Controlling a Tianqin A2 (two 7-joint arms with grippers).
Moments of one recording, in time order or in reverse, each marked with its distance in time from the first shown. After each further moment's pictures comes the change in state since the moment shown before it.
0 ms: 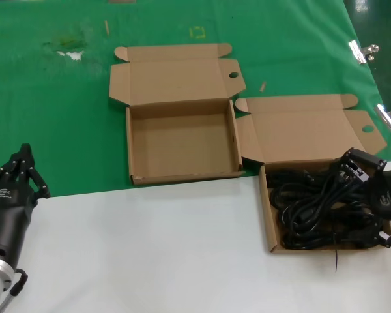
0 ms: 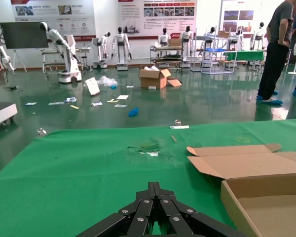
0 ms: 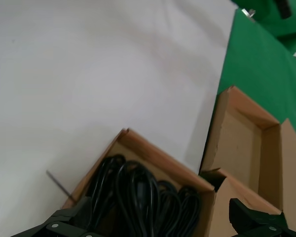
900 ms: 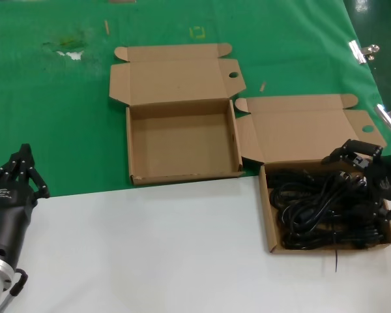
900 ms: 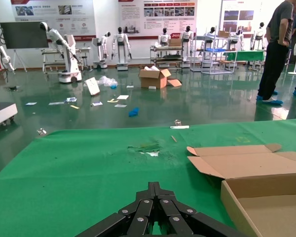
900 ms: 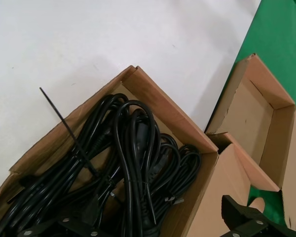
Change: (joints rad) left arm 0.000 0.000 0.000 0.000 0.000 0.000 0.000; right arm 0.166 -0.104 -0.061 -0.272 -0.113 0.063 -0.274
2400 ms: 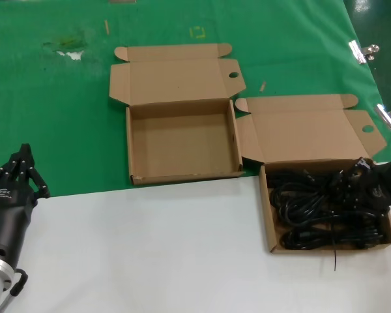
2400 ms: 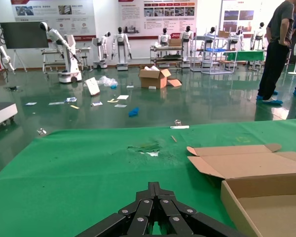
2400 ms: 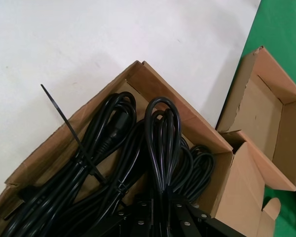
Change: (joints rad) left arm 0.000 0.000 0.000 0.000 0.000 0.000 0.000; right arm 0.000 -0.050 -0.001 -0.102 0.001 0.033 -0.048
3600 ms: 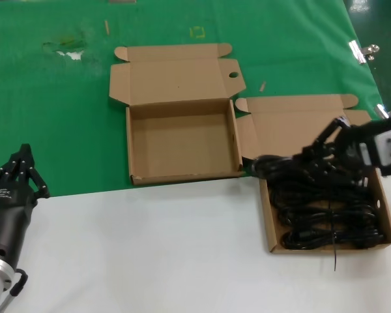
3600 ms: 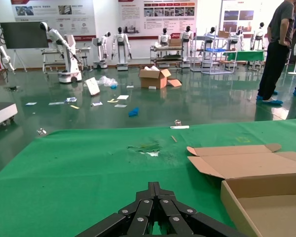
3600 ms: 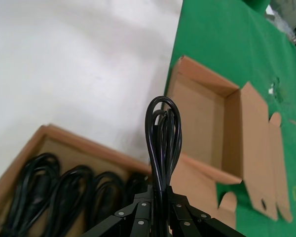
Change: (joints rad) left arm 0.000 0.000 0.000 0.000 0.000 0.000 0.000; right arm 0.049 0.026 -0.038 0.337 -0.069 -0.035 0.650
